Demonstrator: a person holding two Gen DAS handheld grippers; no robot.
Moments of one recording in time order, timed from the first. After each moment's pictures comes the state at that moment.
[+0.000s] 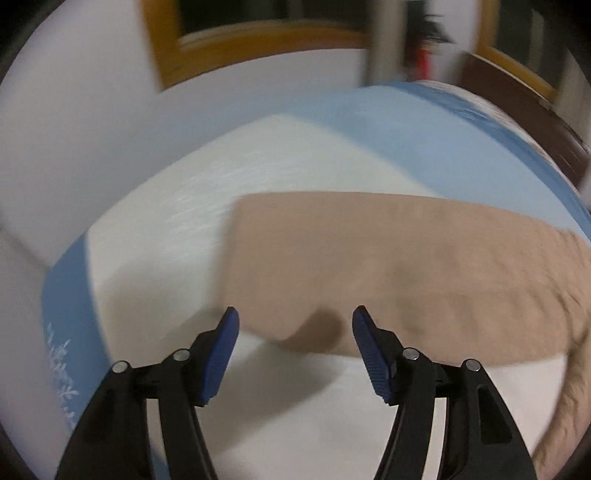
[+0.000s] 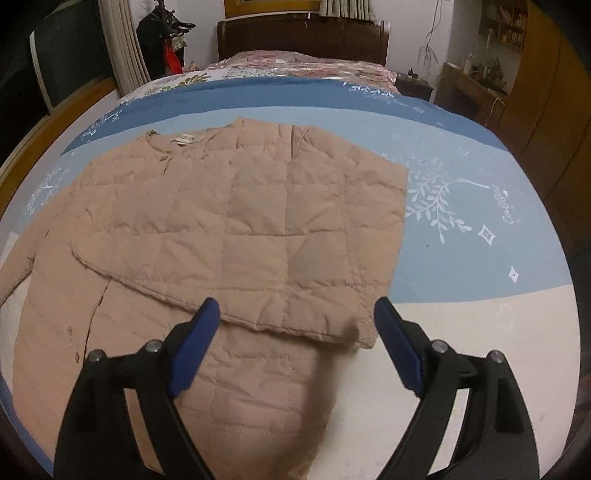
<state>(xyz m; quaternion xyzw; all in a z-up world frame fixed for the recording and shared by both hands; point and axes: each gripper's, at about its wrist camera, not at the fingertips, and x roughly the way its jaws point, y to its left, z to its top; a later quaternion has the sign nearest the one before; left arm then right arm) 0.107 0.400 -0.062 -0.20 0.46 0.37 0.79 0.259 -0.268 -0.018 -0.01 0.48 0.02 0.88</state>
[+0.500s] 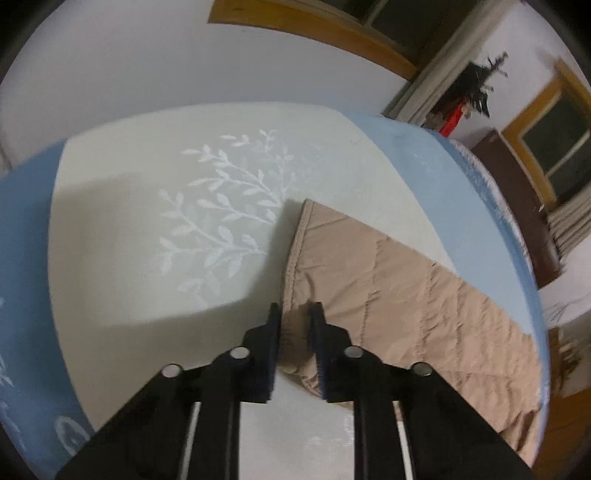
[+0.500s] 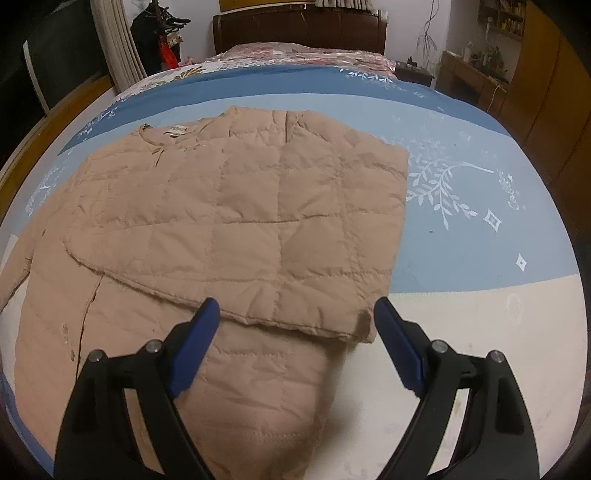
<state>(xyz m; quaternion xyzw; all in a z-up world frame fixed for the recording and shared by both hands) 0.080 0.455 -0.084 -0.40 0.37 0.32 0.78 0.263 -0.276 -0.029 0.01 0.49 0.02 0.87</state>
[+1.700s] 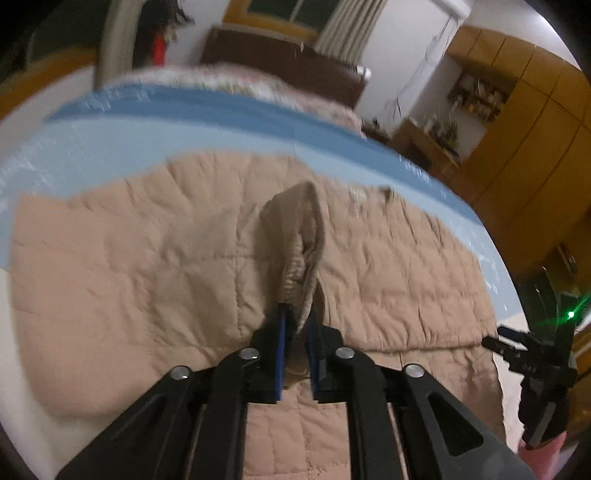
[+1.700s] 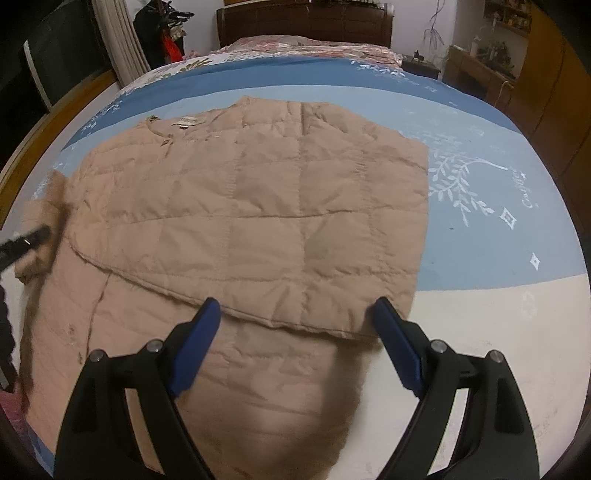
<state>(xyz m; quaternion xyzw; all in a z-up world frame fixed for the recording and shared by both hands) 0.290 0.035 -0.044 -0.15 0.46 -0.12 0.87 0.271 -0.259 -0.033 0.01 0.51 0.04 0.86</state>
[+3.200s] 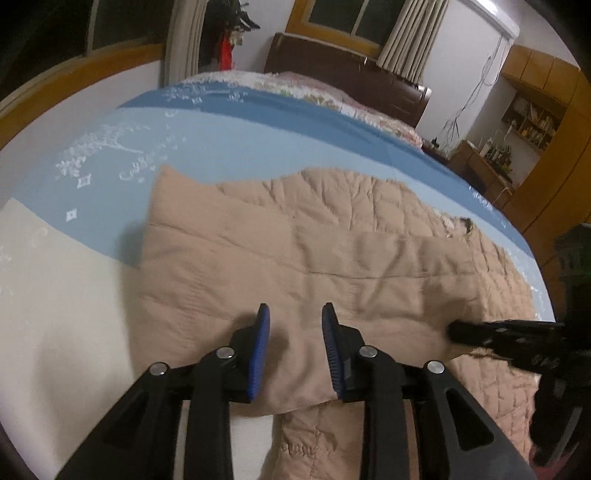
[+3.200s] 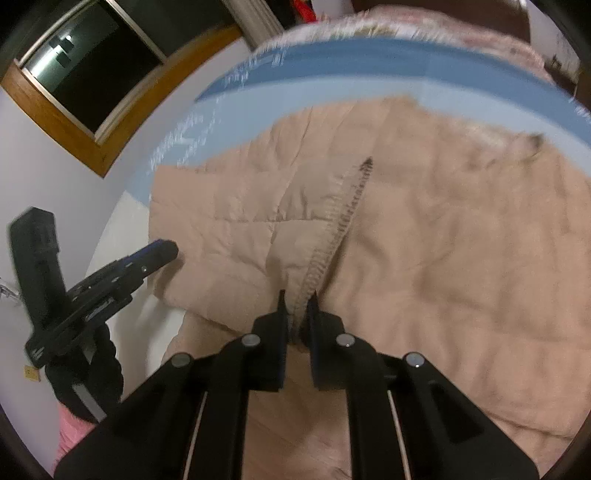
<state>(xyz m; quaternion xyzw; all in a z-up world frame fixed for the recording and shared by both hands) 0.241 0.152 -0.027 -0.15 0.43 0.02 0.89 0.339 -0.033 0.000 0.04 0.54 0.28 0.79</state>
